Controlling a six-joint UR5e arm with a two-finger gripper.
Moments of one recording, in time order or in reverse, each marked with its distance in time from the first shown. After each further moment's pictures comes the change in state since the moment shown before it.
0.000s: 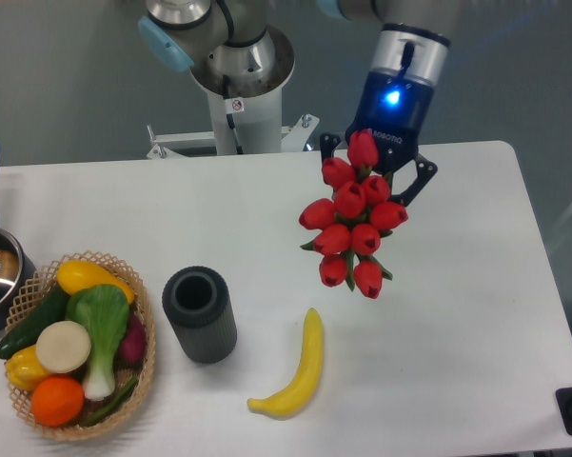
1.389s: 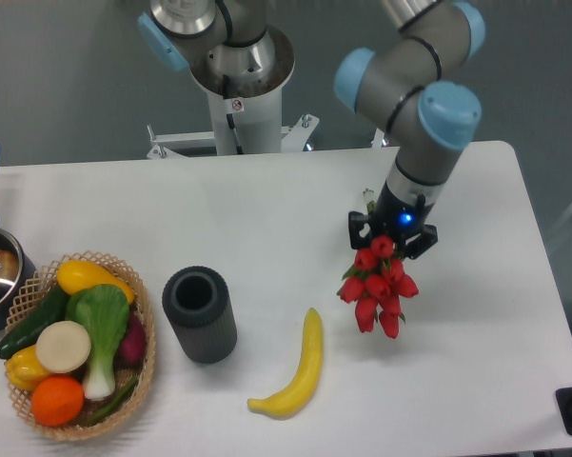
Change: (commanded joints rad) arm 0.011 -0.400 0.077 -0.060 0.260 -0.087
